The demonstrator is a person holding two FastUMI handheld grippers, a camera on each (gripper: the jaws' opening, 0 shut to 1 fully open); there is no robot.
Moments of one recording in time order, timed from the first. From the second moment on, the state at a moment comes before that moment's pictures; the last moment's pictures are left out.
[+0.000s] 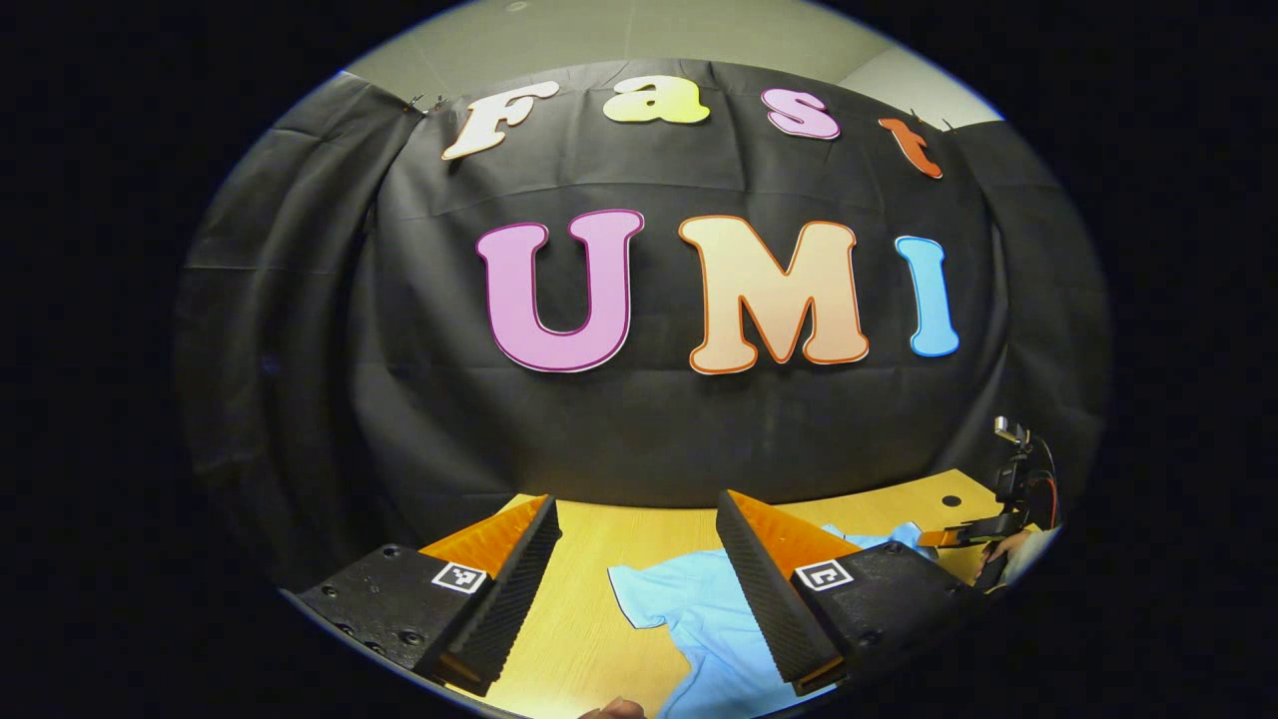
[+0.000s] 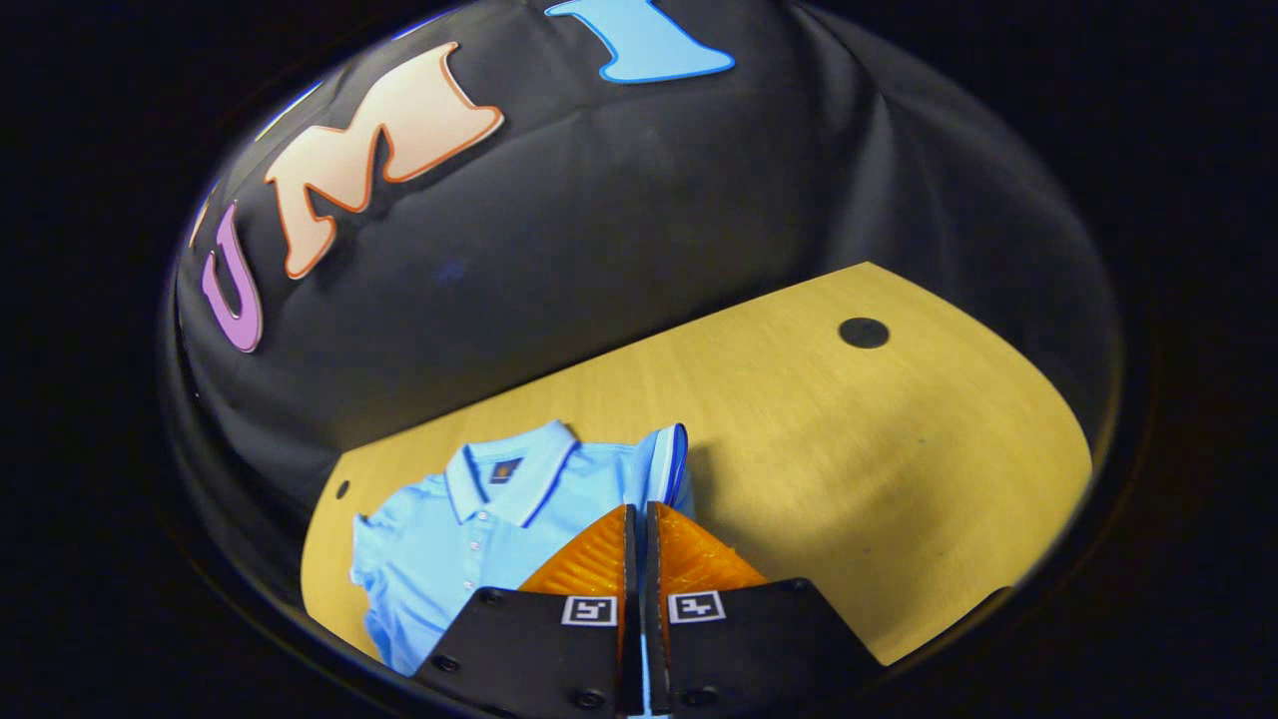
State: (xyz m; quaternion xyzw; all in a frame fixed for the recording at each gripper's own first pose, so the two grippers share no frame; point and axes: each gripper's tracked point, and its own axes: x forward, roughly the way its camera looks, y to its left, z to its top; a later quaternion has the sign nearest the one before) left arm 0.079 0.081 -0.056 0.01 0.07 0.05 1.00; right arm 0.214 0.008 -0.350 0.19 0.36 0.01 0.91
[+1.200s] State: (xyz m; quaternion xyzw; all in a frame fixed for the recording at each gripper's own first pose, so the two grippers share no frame) left arm 0.169 0.114 -0.244 -0.07 0.23 0.06 0.97; right arm 0.144 0.043 -0.263 0.07 0.29 0.09 0.95
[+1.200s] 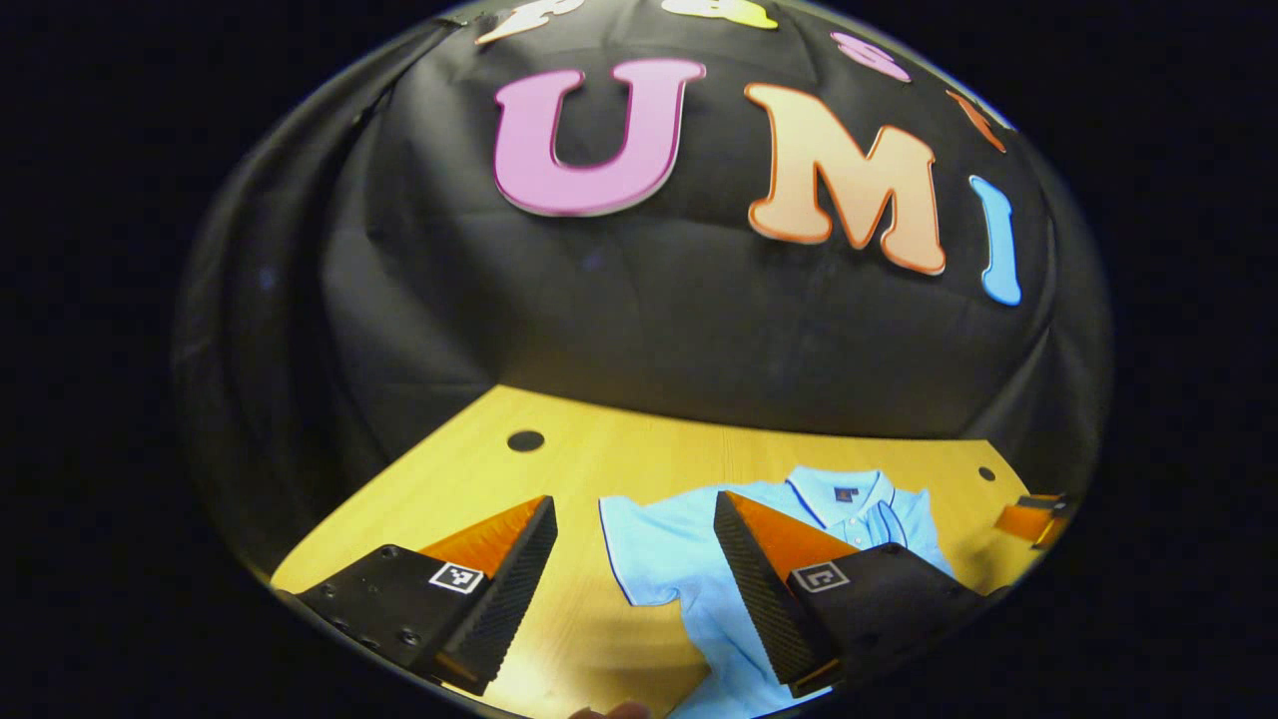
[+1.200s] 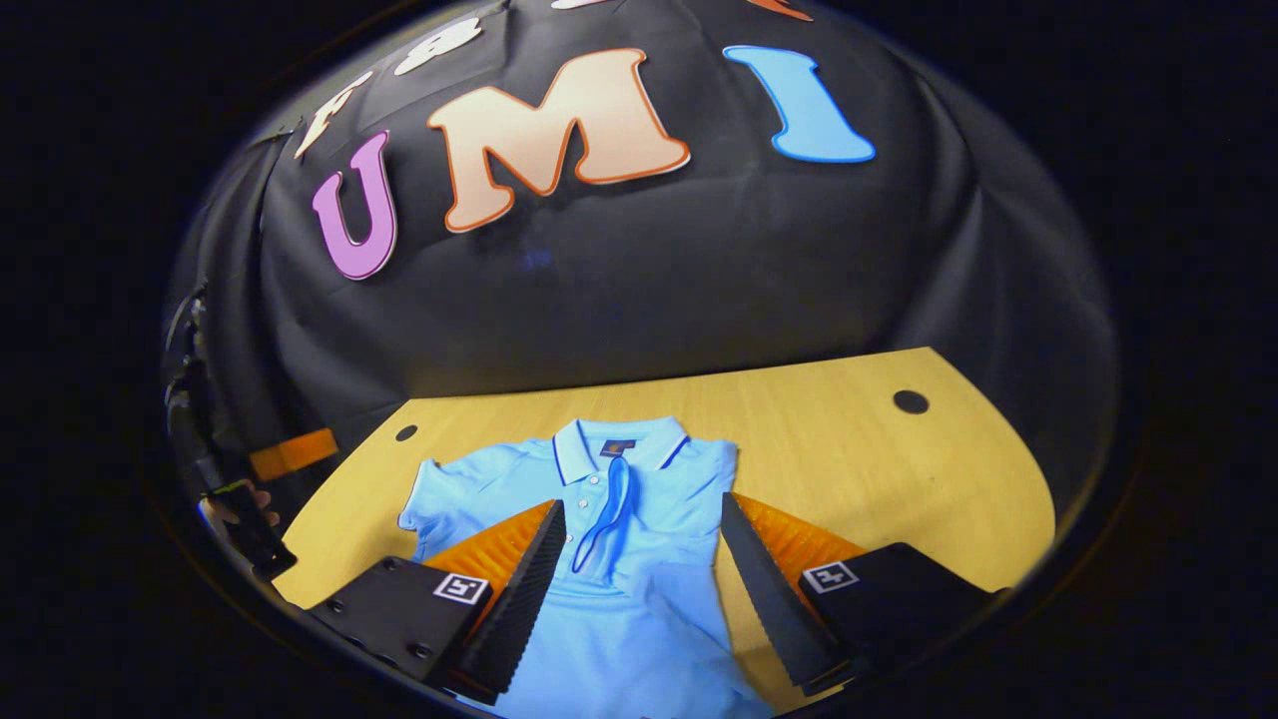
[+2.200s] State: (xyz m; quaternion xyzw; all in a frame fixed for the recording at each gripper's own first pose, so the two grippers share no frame) left arm 0.208 0.101 -0.375 -0.08 0.38 0.07 0.92; right arm 0.080 -0.042 -0.274 0.07 0.32 0.01 0.95
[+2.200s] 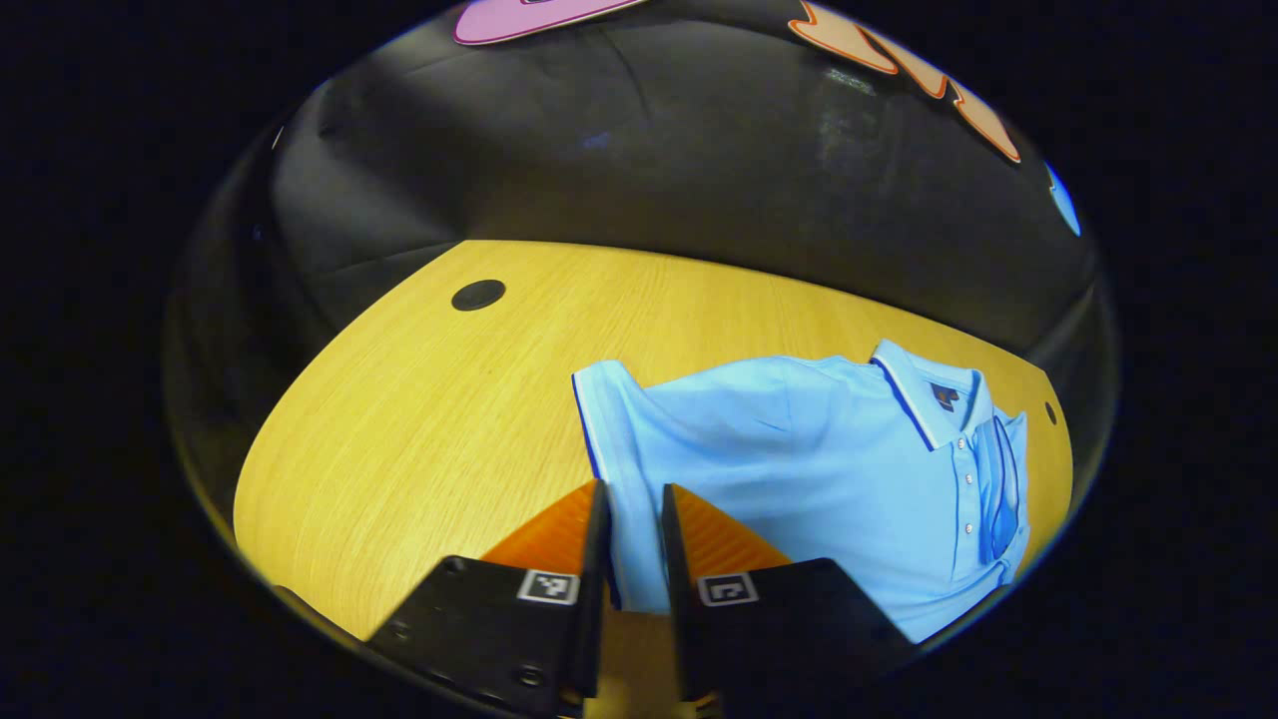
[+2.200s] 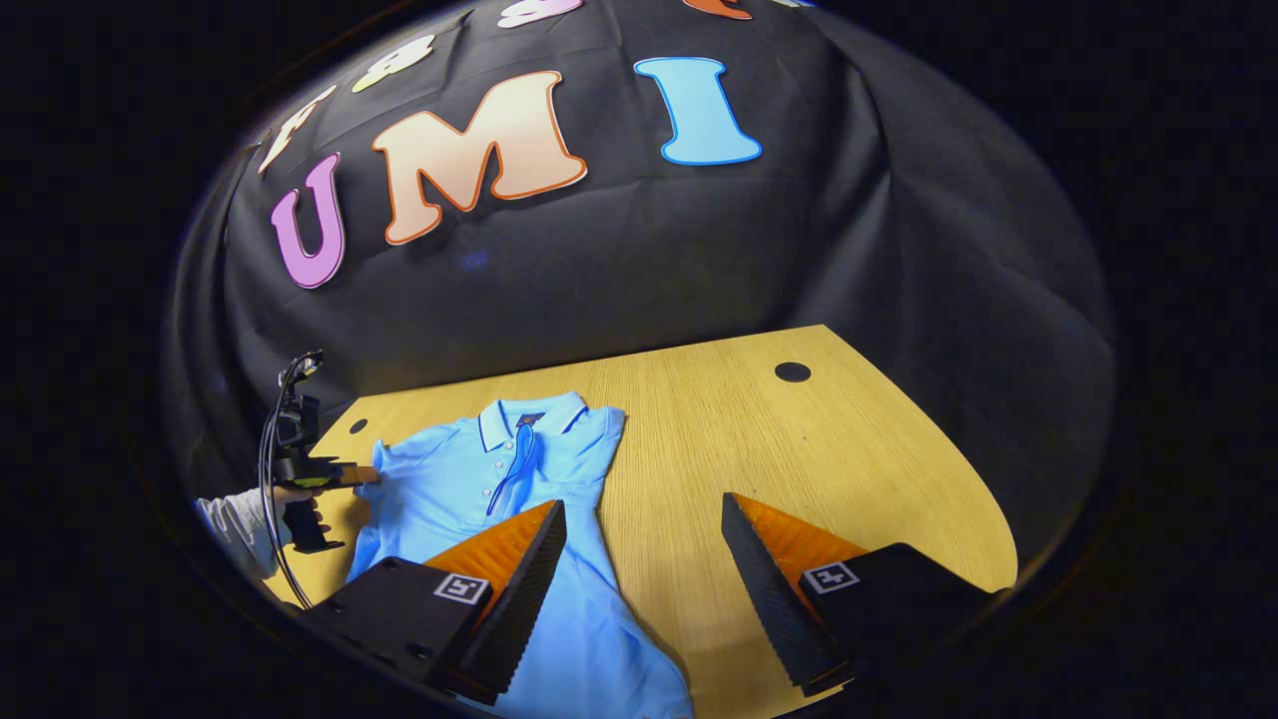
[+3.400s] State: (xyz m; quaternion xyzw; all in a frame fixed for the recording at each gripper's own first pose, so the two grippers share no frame) left arm 0.209 -0.097 -0.333 -0.04 0.37 -0.13 0.92; right arm 0.054 -0.015 -0.264 0.08 0.31 0.01 0.95
